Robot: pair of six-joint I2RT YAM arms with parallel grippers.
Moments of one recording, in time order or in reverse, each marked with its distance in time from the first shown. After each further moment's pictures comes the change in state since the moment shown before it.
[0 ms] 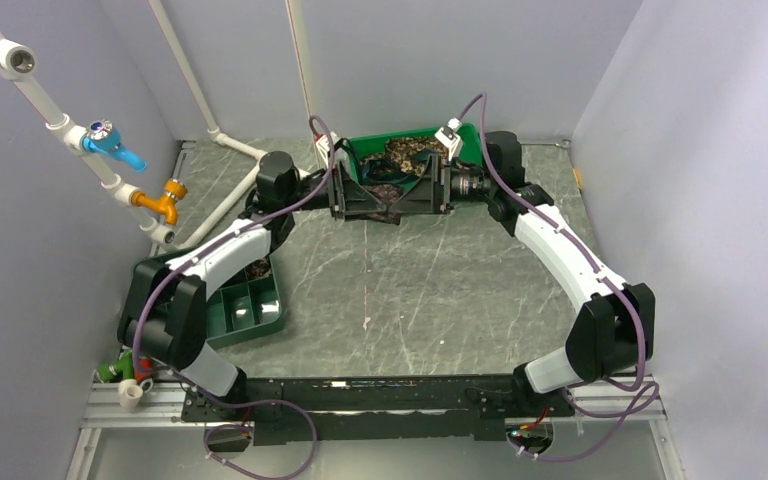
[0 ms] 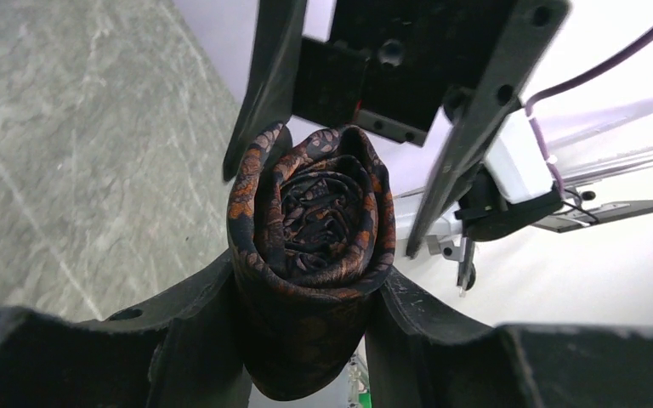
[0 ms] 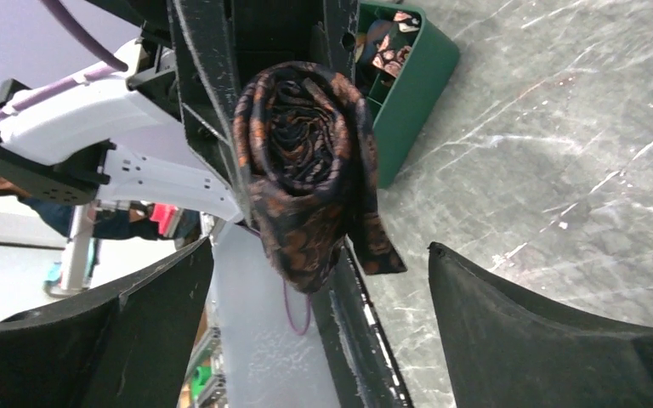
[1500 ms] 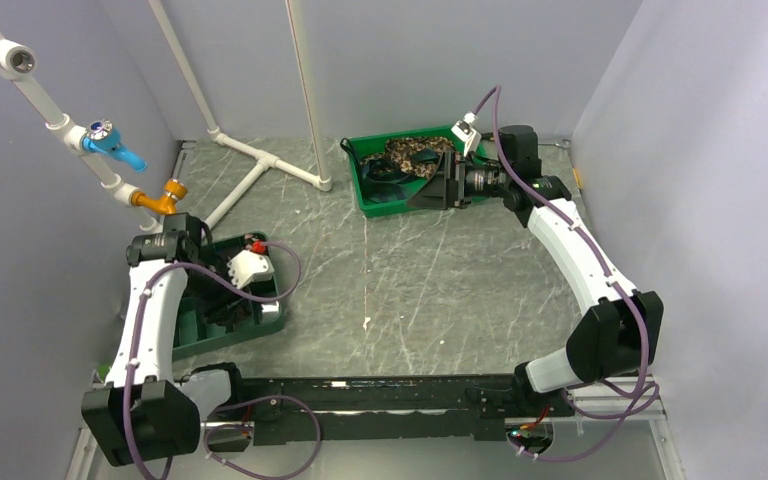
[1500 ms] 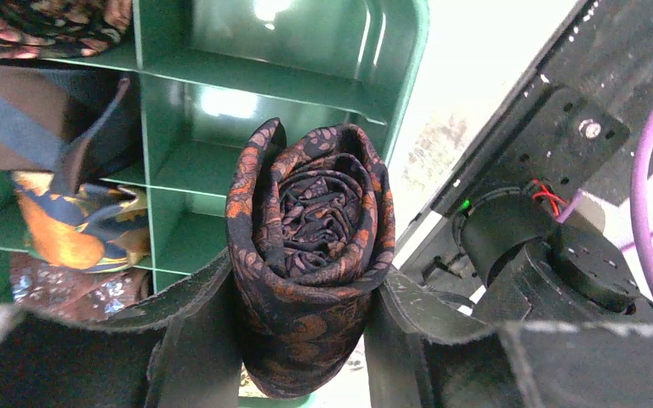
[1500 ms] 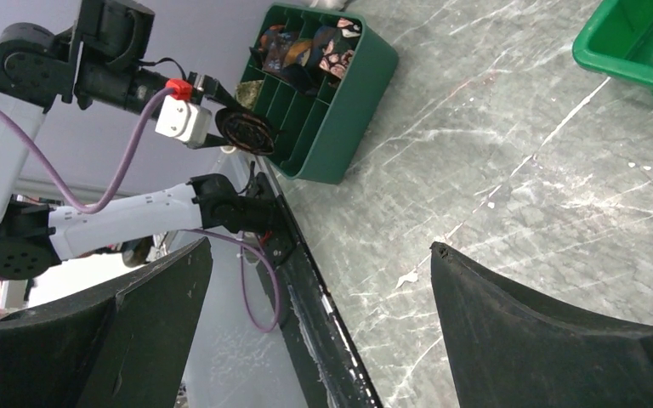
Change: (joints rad) left arm 0.552 -0.500 -0.055 -1.937 -0.728 2.359; right arm -0.082 -0.013 0.085 -0.226 0.046 -0.196
